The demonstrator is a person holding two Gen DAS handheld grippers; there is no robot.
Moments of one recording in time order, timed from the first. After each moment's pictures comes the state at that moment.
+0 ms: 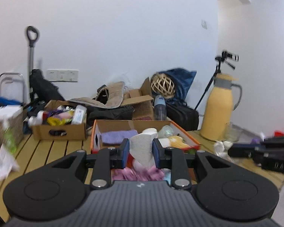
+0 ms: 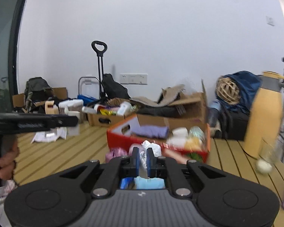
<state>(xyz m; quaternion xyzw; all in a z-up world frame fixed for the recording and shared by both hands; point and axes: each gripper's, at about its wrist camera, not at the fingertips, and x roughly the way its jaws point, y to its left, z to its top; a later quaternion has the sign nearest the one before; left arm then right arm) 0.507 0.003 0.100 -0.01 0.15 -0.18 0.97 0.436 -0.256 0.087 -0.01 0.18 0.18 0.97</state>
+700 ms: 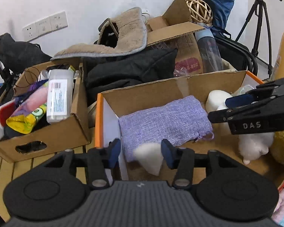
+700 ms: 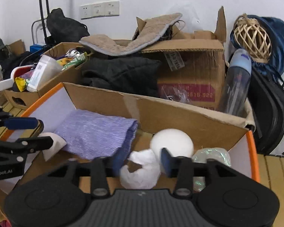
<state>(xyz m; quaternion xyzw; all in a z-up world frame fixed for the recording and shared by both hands) 0.820 -0.038 0.015 0.10 0.34 -0.14 0.92 0.837 -0.224 0.000 -0.04 0.39 0.12 0.91</state>
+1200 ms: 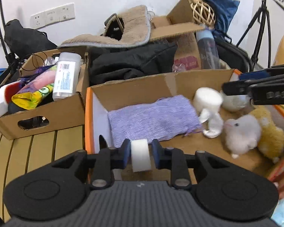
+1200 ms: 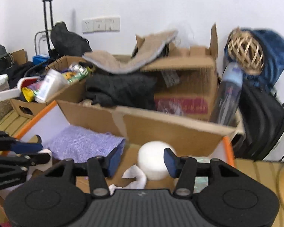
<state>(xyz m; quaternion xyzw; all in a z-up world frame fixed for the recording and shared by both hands) 0.786 -0.028 0.022 0.05 0.35 -0.13 0.93 0.796 -0.232 0.041 -0.05 0.33 0.12 0.94</state>
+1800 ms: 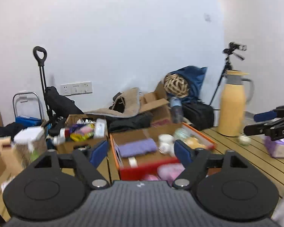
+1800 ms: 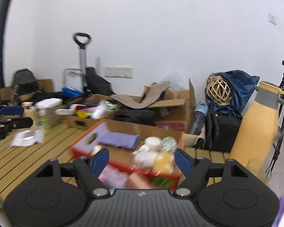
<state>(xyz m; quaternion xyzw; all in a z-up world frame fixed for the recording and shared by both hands) 0.452 0.012 0.135 0.04 0.13 -0.14 0.98 0.486 -0.301 0.134 -0.03 0.21 0.15 0.97</state>
